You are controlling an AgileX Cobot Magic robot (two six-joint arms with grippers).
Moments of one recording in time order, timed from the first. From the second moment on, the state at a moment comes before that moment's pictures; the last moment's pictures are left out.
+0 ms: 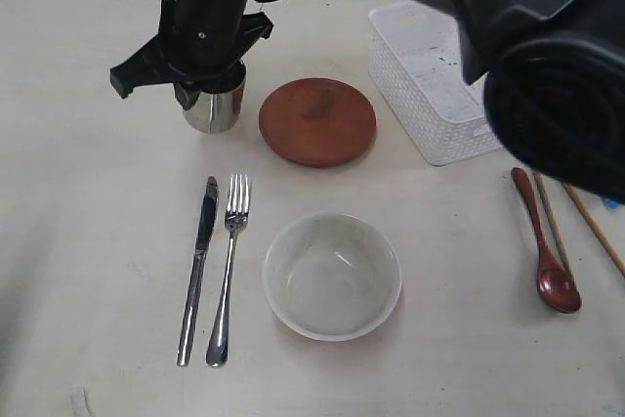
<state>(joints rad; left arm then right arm) -0.15 0.00 0.00 0.11 0.31 0.04 0.82 2.31 -2.07 0.14 1.06 -0.02</state>
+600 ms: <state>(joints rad) -0.15 0.00 0.00 0.11 0.31 0.04 0.82 2.40 -2.13 0.12 1.08 0.00</state>
